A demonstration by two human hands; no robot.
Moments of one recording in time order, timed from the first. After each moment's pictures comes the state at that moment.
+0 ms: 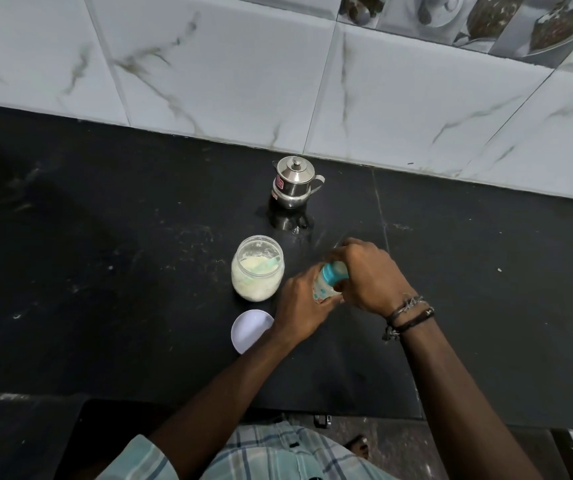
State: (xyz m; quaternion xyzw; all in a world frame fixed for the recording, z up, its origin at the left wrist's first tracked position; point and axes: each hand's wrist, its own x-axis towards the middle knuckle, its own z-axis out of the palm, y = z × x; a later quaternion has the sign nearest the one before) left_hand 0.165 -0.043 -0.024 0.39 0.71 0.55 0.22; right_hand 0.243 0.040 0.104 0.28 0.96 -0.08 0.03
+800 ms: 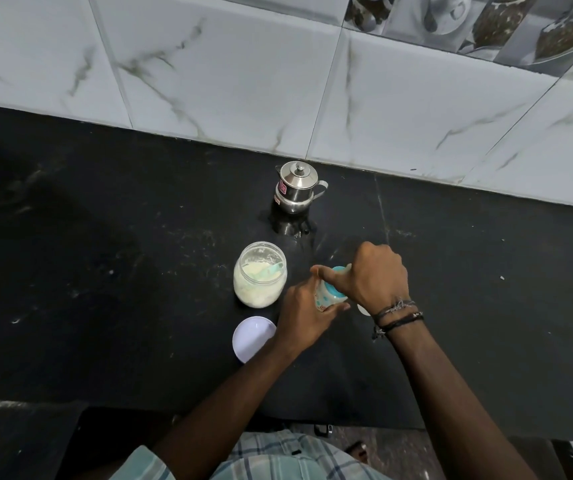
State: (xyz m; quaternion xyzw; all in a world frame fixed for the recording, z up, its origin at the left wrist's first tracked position) left_hand 0.164 -0.041 -0.036 0.39 0.70 0.56 0.20; right_hand 0.226 0.039 0.095 0.48 0.87 -0.06 -0.02
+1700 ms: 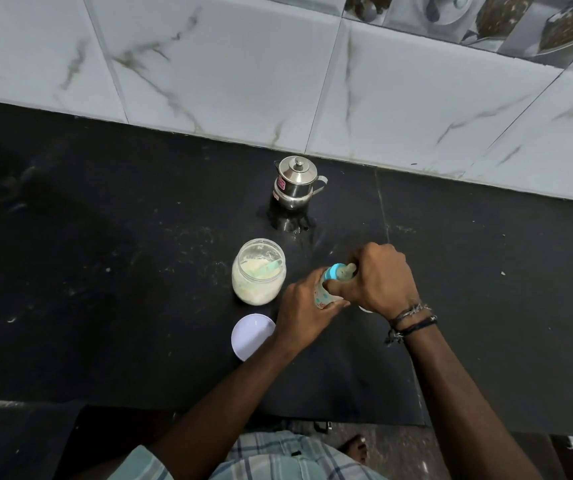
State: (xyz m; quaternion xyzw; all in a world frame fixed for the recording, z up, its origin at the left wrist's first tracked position) left_hand 0.166 -0.044 -0.030 0.39 0.70 0.56 0.20; right_hand 0.241 0.048 0.099 0.41 0.91 -0.09 0.03
